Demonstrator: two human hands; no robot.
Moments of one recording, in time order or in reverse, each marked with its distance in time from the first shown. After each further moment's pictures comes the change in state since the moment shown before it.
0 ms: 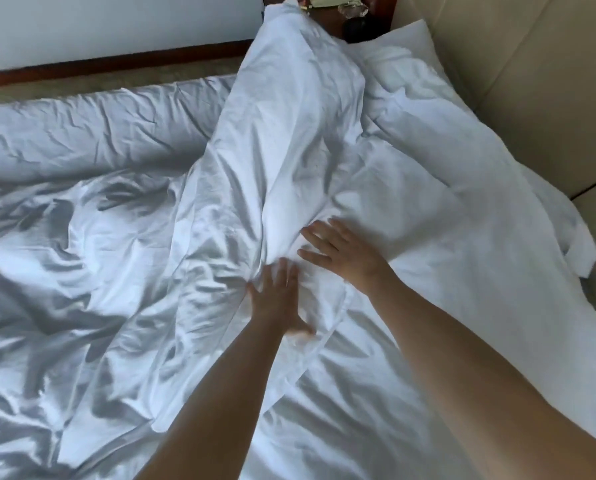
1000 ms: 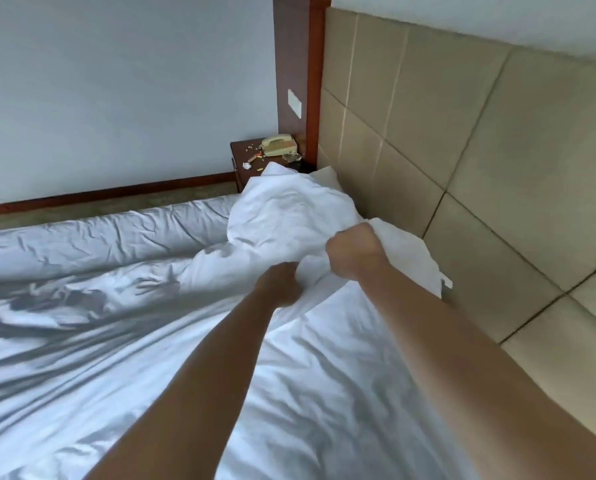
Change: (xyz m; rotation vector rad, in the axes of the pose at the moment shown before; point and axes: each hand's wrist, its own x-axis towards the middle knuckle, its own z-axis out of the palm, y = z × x) left_hand -0.204 0.106 -0.168 -0.238 0.333 0.277; right_hand -0.210 0.120 -0.261 0.307 -0.166 0.521
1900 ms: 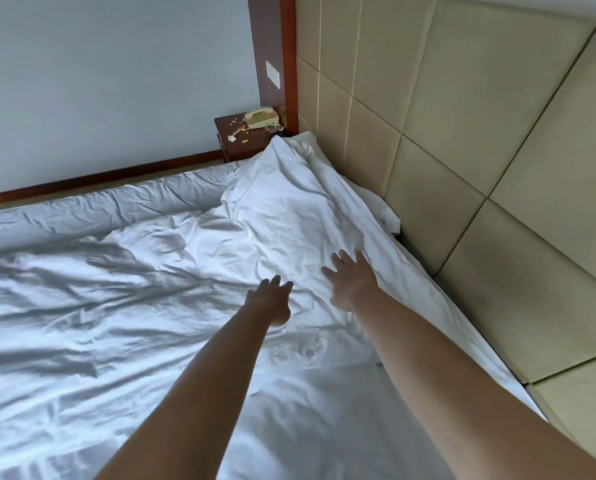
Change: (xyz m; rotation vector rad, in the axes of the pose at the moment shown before) left_hand -0.172 0.015 0.103 0.310 -0.213 -0.037; right_hand -0.181 -0.078 0.084 0.111 -0.401 0.067
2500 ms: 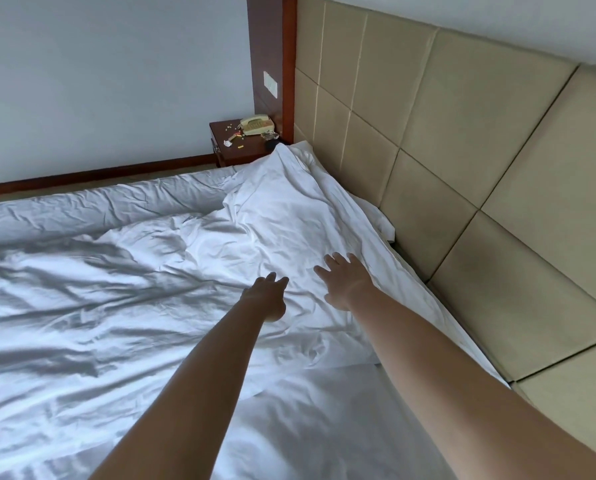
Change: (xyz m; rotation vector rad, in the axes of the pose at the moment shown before) left_hand -0.016 -0.037 -0.009 -0.062 0.027 0.058; right_hand -0.011 -0.030 -0.025 0.051 0.070 -0.010
